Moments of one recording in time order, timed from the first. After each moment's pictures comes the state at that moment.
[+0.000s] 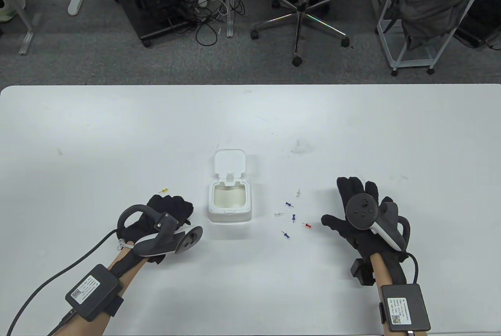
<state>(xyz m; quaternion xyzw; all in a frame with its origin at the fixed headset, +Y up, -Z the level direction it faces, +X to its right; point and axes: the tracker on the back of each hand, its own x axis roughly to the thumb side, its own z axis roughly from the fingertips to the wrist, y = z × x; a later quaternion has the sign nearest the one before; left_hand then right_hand) -0.194 -0.697 -0.266 0.05 -0.27 -0.22 0.94 0.217 -0.723 -0.265 -0.02 0.08 0.99 0.13</state>
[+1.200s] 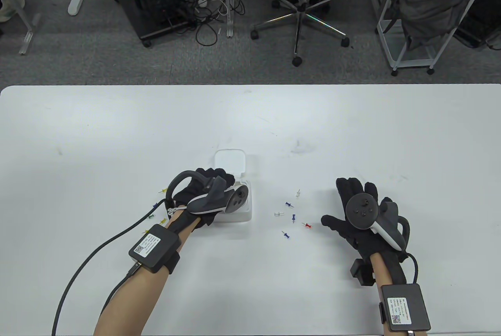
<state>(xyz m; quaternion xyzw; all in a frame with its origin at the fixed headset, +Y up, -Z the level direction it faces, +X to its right) -0.117 -0.699 -0.331 0.01 -0.25 -0.19 0.95 0.216 -0.723 -0.265 -0.02 0.09 0.99 0.14</state>
